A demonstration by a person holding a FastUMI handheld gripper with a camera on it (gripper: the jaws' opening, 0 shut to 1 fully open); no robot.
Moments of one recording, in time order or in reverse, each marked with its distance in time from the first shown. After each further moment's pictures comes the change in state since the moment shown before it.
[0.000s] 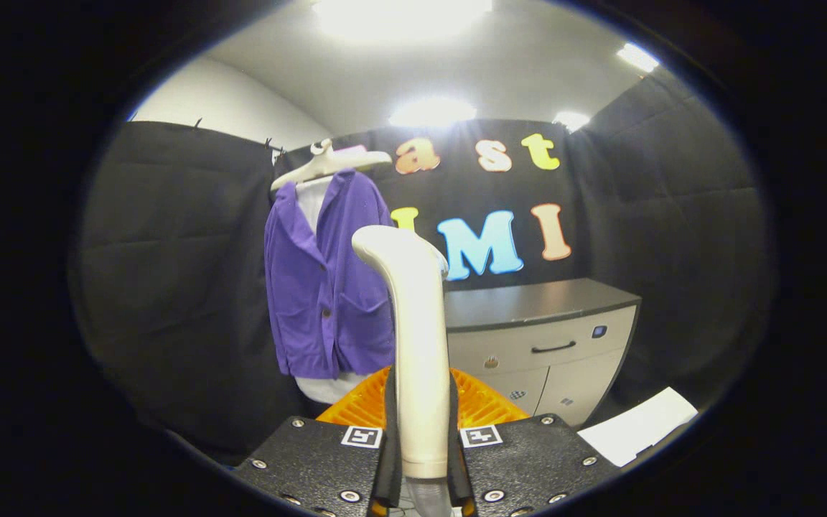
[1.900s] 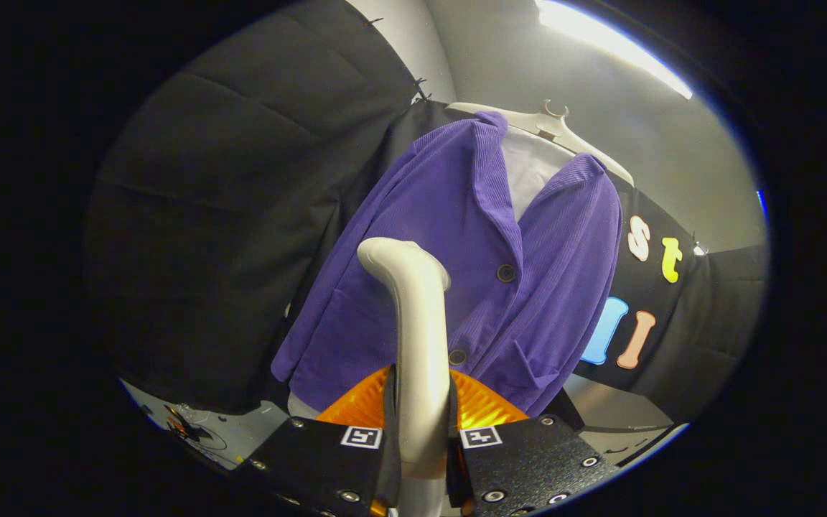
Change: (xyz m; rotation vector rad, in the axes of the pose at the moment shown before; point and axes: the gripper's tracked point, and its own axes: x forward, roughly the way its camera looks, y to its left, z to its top) arm 0.253 0.275 -0.099 -0.585 0.062 0.141
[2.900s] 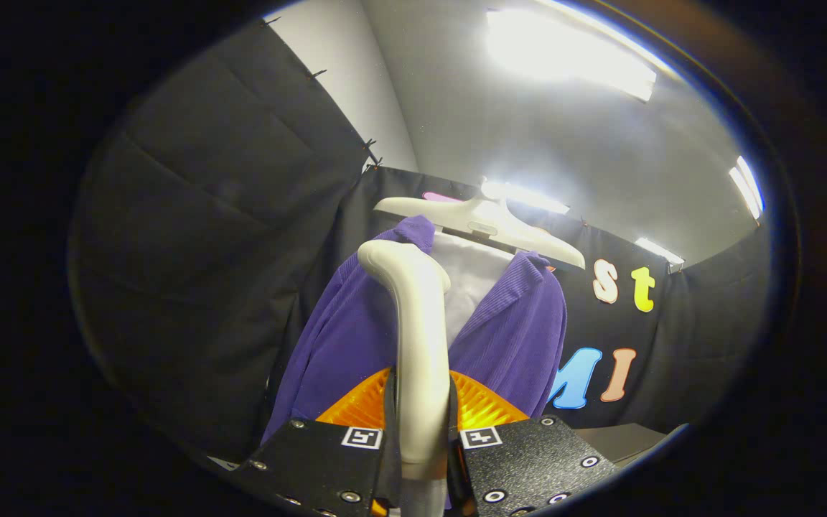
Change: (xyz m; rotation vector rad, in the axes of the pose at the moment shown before) arm -0.011 -0.085 0.165 0.092 -0.261 -0.127
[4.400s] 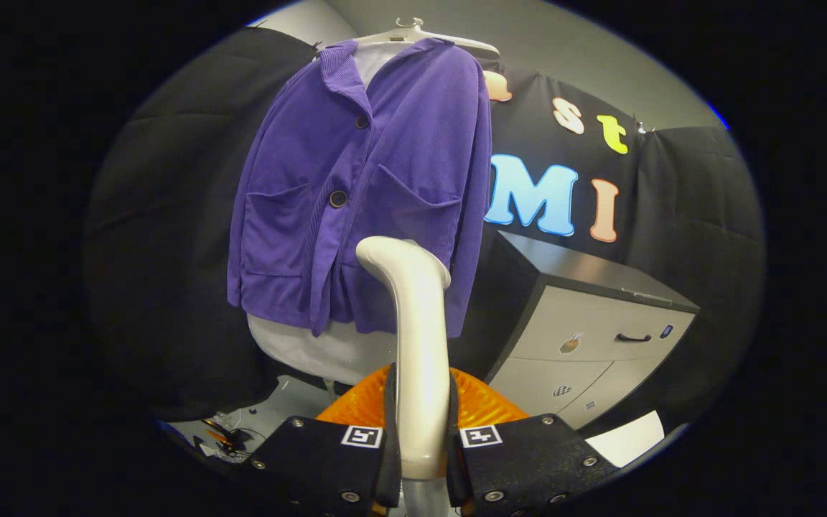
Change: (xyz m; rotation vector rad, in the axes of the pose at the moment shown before) arm -0.153 -0.037 -0.300 0.233 0.571 -0.003
